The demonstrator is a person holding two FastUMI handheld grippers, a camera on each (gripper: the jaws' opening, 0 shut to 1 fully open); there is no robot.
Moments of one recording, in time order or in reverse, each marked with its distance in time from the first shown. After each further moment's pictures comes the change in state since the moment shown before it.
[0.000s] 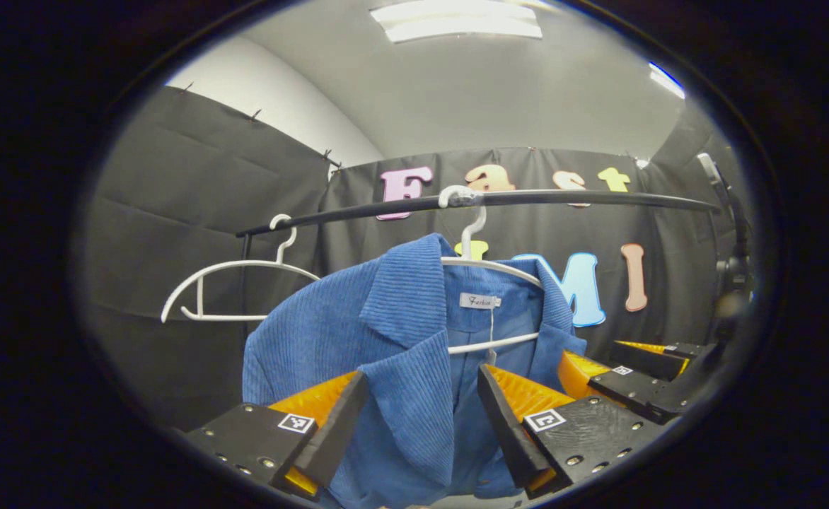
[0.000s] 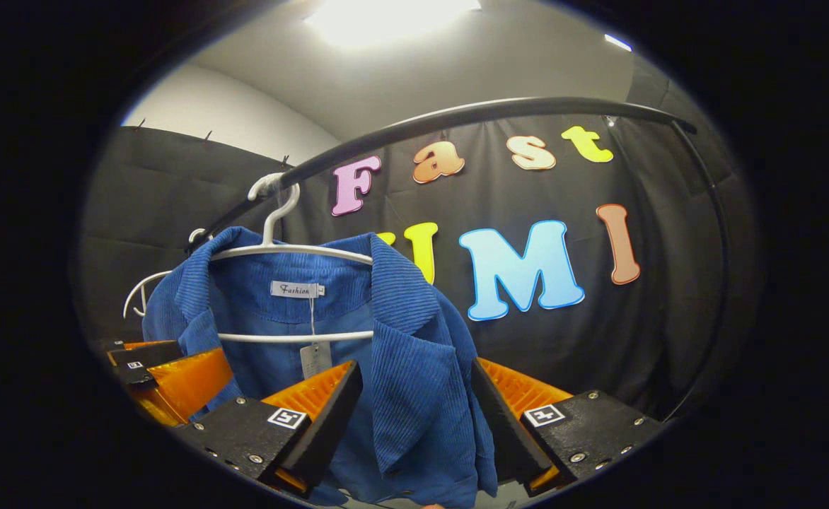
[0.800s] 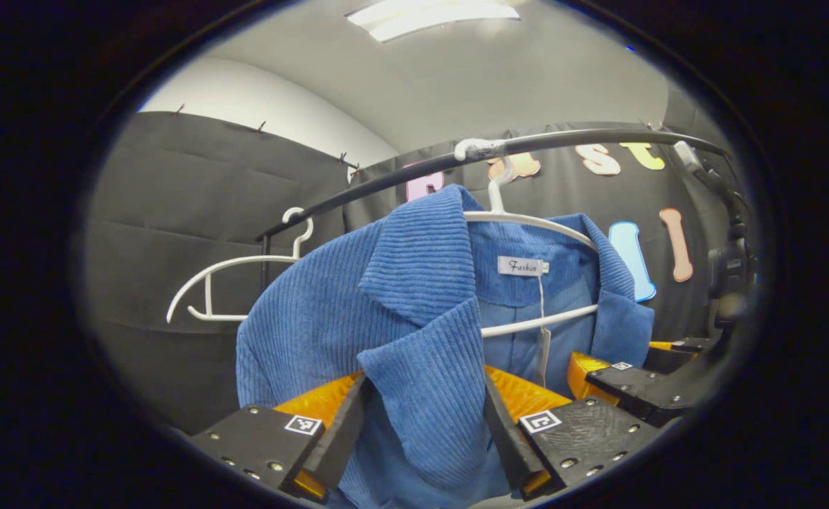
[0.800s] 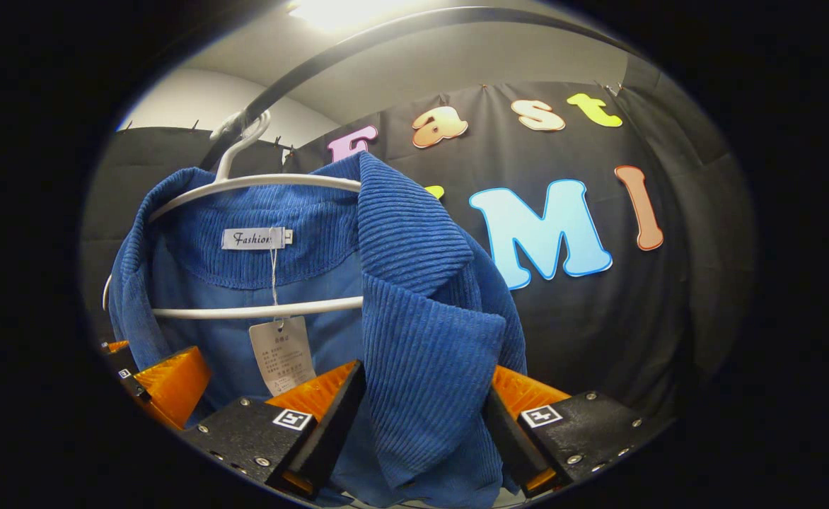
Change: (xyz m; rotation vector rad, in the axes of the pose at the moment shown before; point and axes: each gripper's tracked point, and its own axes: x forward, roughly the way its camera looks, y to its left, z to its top) left arm 0.041 0.022 -0.040 0.122 0.037 0.137; right arm 0.061 0.012 -0.044 0.032 0.087 -0.002
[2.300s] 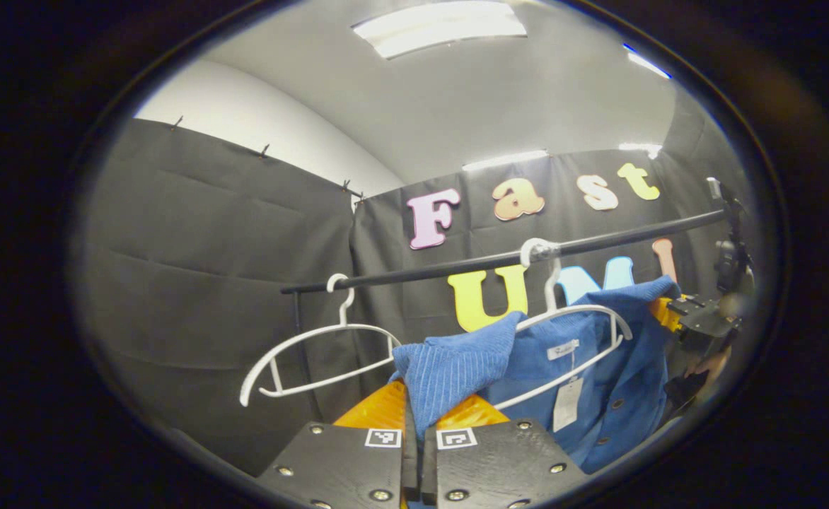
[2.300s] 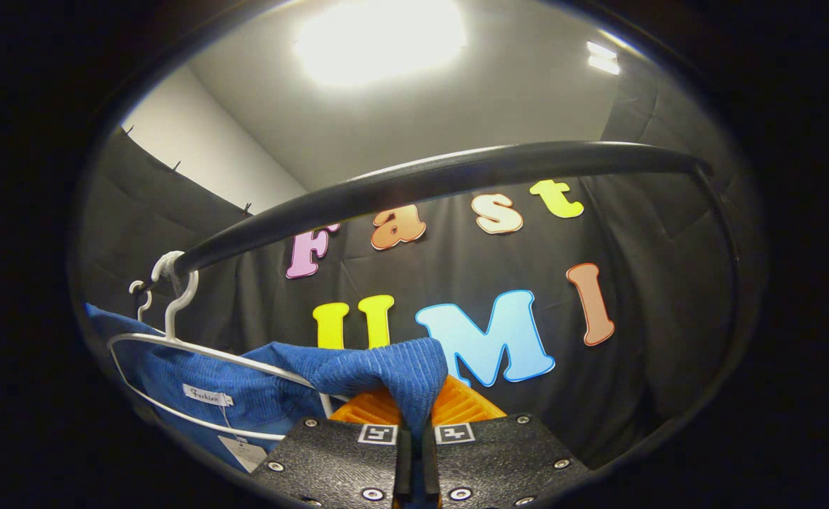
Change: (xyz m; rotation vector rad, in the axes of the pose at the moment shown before) left arm -0.034 0.103 0.112 0.018 -0.097 -0.027; right arm -0.012 -0.071 0.157 -0.044 -0.366 -0.160
